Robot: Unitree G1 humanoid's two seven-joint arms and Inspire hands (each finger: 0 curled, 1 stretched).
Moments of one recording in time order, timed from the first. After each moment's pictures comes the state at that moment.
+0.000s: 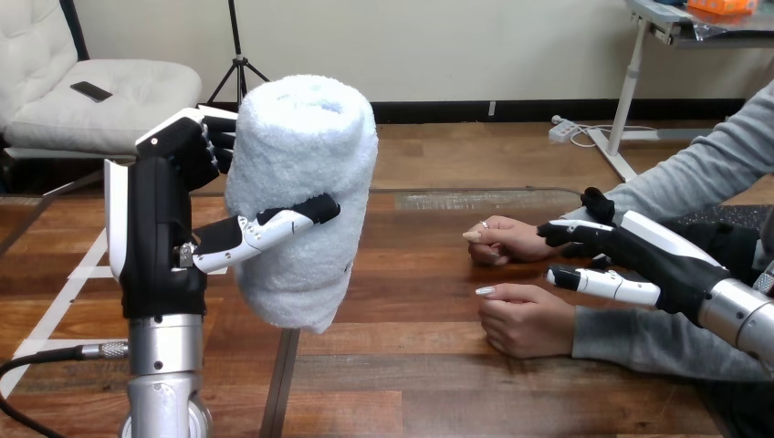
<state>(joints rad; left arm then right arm) -0.09 0.11 0.06 0.16 0.07 -0.65 0.14 -0.56 -0.64 0.11 1.11 -0.36 -0.70 0.36</state>
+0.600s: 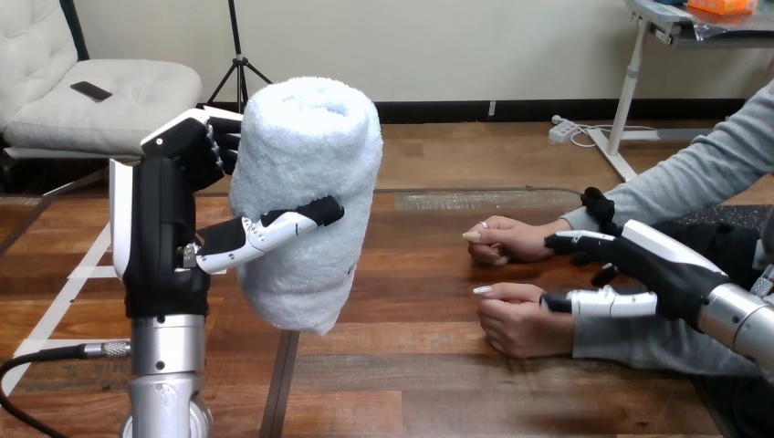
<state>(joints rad) -0.09 0.10 0.06 0.16 0.07 -0.66 0.13 -0.57 -0.64 0.15 1.12 -0.44 -0.67 0.29</state>
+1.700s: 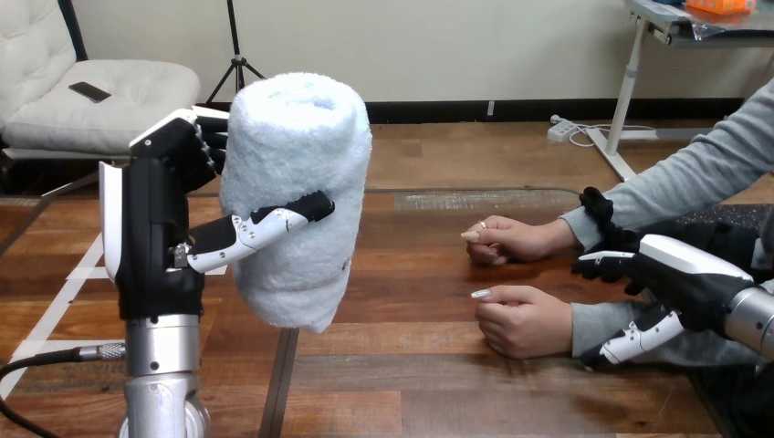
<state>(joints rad) -0.09 0.10 0.07 0.16 0.04 -0.65 0.12 -0.58 -0.72 0.22 1.12 -0.52 -0.67 0.29</state>
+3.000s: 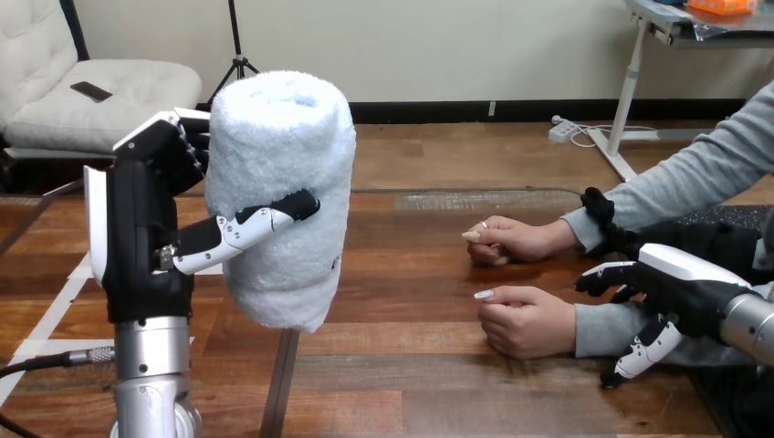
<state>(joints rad) -0.09 0.10 0.10 0.18 0.01 -0.67 0.10 -0.58 -0.71 0.27 1.12 -0.53 -0.59 0.25</state>
